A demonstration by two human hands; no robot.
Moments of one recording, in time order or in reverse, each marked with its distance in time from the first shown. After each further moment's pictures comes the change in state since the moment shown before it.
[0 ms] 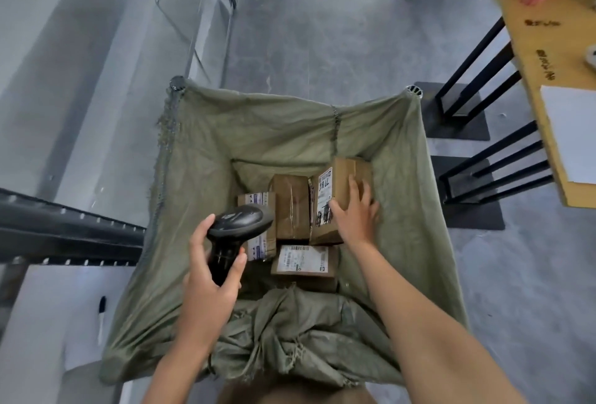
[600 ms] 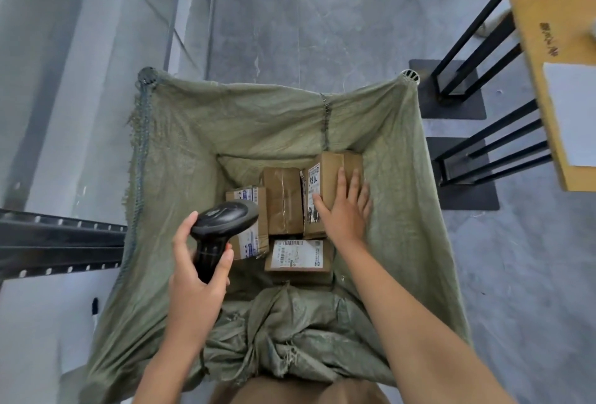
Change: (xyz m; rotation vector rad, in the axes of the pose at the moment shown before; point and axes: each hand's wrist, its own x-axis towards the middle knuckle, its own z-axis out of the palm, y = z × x) left_hand 0.019 0.004 0.007 0.039 -0.001 -0.071; right_hand 0.004 0.005 0.015 -0.223 -0.012 -0.065
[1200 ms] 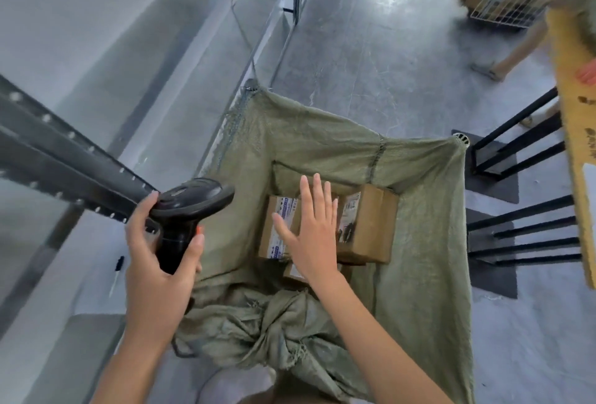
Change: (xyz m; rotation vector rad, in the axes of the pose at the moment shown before) left_hand -0.053 0.025 -0.090 -0.090 0.387 0.084; right_hand -0.107 -0.125 -0.039 0.206 0.070 -0.621
